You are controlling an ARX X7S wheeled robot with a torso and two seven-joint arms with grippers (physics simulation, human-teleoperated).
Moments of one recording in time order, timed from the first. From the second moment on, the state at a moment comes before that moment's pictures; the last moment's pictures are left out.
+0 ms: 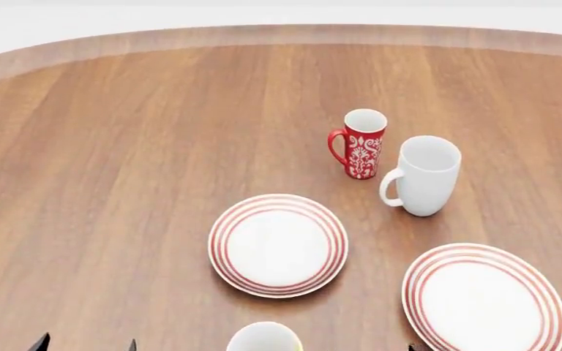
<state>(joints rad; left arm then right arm) -0.04 -0.16 0.24 -0.10 -0.11 0.08 -0.21 -0.03 0.41 -0.18 -0.04 0.37 -0.05 -0.17</state>
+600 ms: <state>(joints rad) -0.05 -0.17 0.26 -0.12 -0.13 0.09 -0.22 0.00 0.55 -0.22 0.04 0.48 0.01 -0.41</state>
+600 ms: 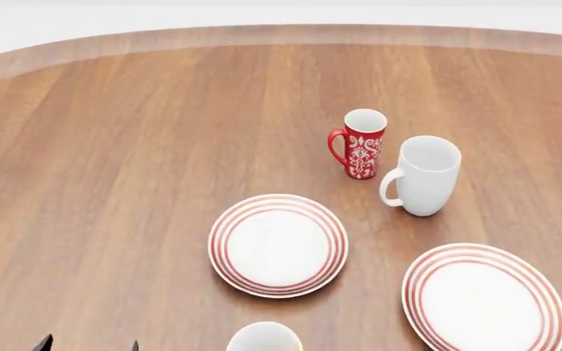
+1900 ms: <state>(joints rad) -0.06 -0.19 0.29 -0.13 -0.15 0.11 -0.25 0.24 0.43 -0.40 0.33 0.31 0.00 -0.50</state>
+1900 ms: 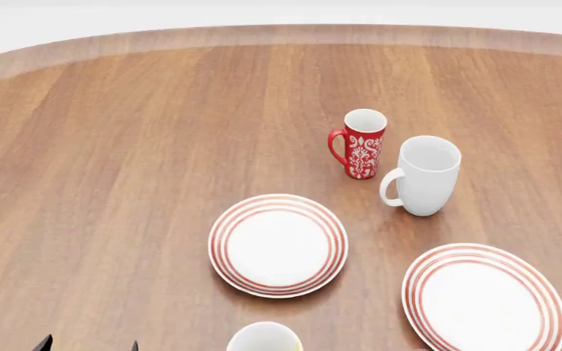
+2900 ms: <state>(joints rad) -0.06 -0.21 0.32 -0.15 -0.17 0.11 -0.26 0.31 0.35 -0.41 0.57 0.31 -0.11 -0.53</state>
